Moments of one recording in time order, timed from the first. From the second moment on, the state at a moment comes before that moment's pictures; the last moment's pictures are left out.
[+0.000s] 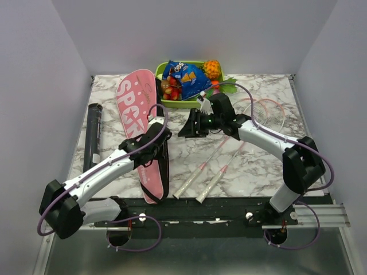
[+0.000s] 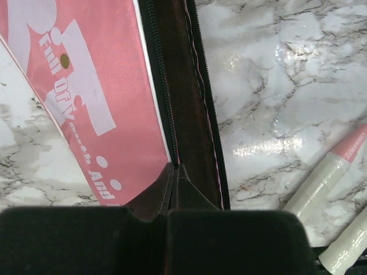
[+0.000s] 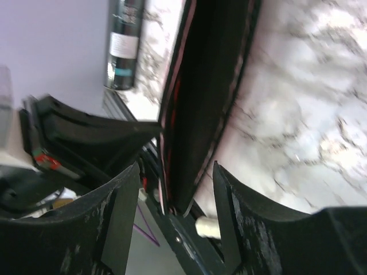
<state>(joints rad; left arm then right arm) -0.72 1.21 0.90 -0.66 -0.36 -0.52 0.62 1.64 1.15 -0.14 -0.59 0.68</state>
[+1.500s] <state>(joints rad) -0.73 0.97 0.79 -0.65 -0.27 -0.44 0.76 2.09 1.58 -0.29 -0.44 0.74</state>
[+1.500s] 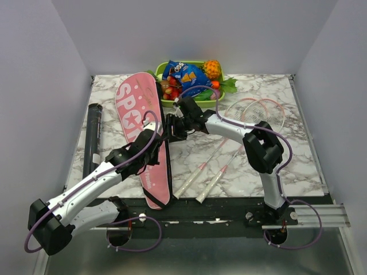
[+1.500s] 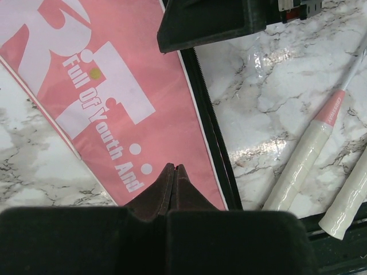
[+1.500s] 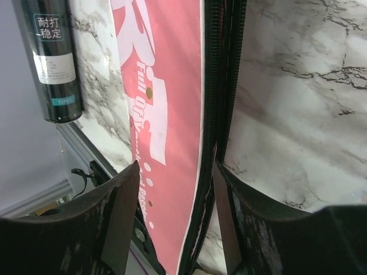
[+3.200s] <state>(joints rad) -0.73 0.91 0.79 -0.70 -0.32 -0.46 0.78 2.11 1.67 -0.27 -0.42 0.60</state>
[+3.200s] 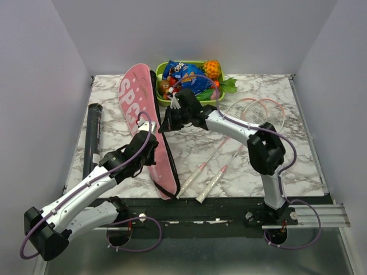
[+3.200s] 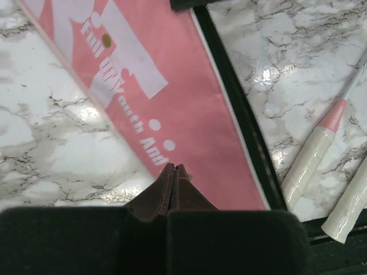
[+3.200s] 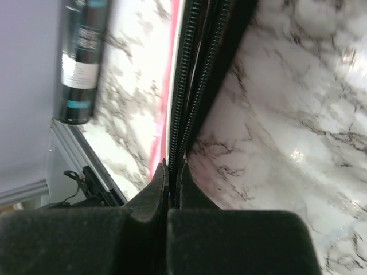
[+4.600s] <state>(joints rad) -0.73 0.97 0.82 -0.64 -0.38 -0.34 0.66 1.67 1.15 -0.20 0.01 0.95</state>
